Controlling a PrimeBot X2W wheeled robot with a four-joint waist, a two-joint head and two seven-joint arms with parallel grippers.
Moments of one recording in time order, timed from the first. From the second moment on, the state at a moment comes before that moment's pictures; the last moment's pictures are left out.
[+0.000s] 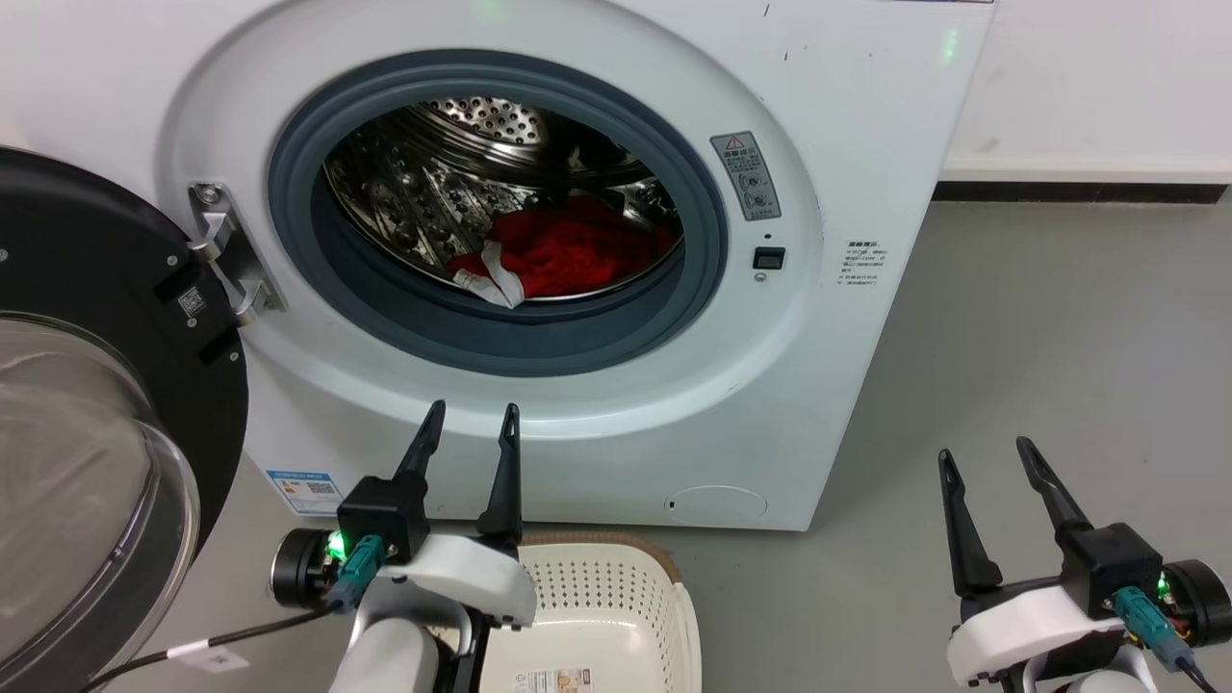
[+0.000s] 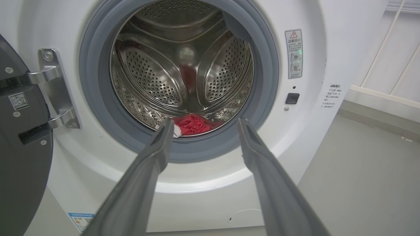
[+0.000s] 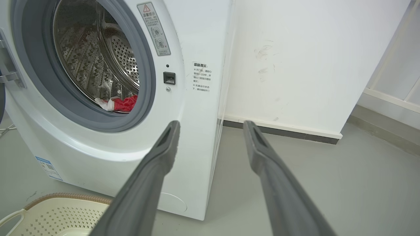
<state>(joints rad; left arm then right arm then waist) -0.20 0.05 -0.21 0.30 -0.20 0.02 -0.26 -0.04 -0.05 -0.03 0.20 -0.06 0.13 -0.26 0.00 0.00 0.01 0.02</state>
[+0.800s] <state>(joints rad) -0.62 0.08 -0.10 0.52 -0.12 0.02 -0.26 -0.19 -0.05 0.03 0.11 -0.04 0.13 -0.26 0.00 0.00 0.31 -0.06</state>
